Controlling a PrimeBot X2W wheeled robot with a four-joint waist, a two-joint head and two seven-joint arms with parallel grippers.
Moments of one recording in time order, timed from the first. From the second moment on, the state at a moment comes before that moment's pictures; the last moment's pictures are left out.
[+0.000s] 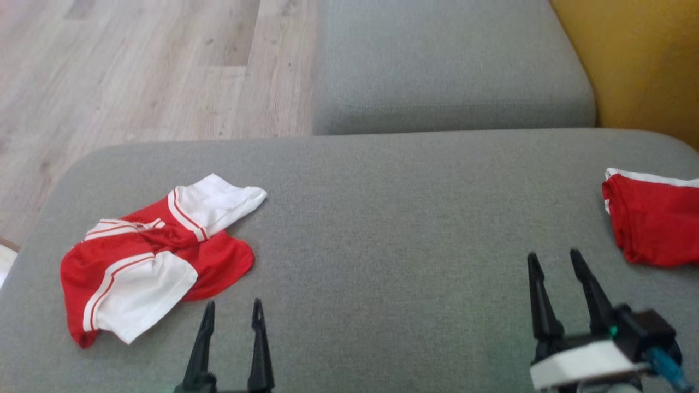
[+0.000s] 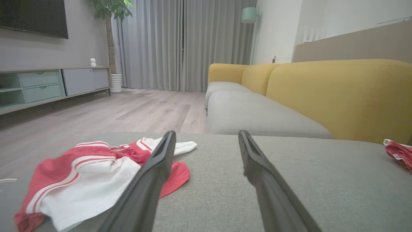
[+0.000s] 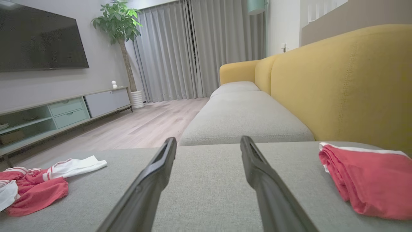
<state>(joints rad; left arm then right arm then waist) 0.19 0.05 -0.33 0.06 -0.17 0.23 -0.26 0.08 -0.06 0.05 0.18 0.16 0.13 -0.25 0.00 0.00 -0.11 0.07</state>
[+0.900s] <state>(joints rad) 0.31 0.06 -0.28 0.02 -0.14 0.18 -0.26 0.28 -0.04 0.03 0.15 0.14 0.13 -0.25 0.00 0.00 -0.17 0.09</state>
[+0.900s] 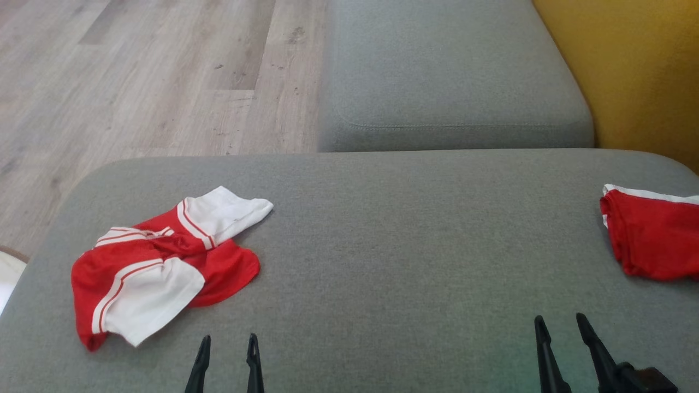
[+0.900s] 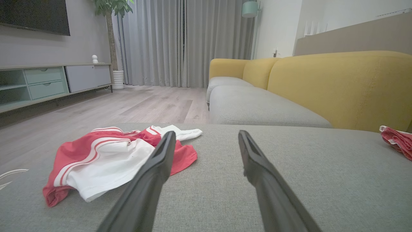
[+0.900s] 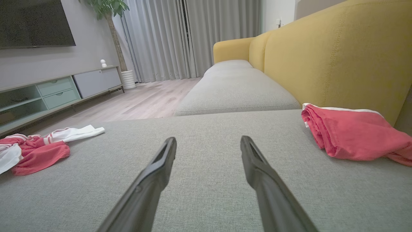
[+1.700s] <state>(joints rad) 0.31 0.06 -0.16 -0.01 -0.09 0.18 -0.26 0.21 -0.04 0.17 0.18 0.14 0.13 -0.25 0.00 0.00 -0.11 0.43</state>
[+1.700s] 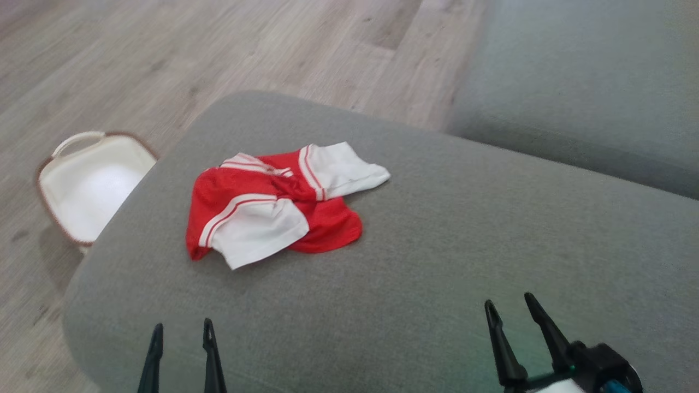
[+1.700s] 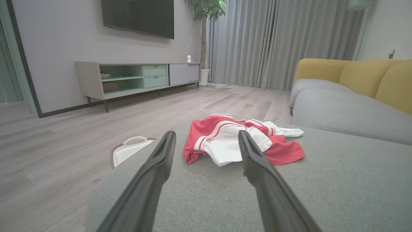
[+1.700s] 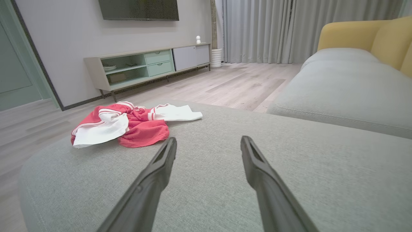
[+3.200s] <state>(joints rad) -1.02 0.18 -0.09 1.09 -0.29 -0.12 0.29 -0.03 -0.45 0.19 -0.05 0.15 0.13 -0.19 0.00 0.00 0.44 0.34</state>
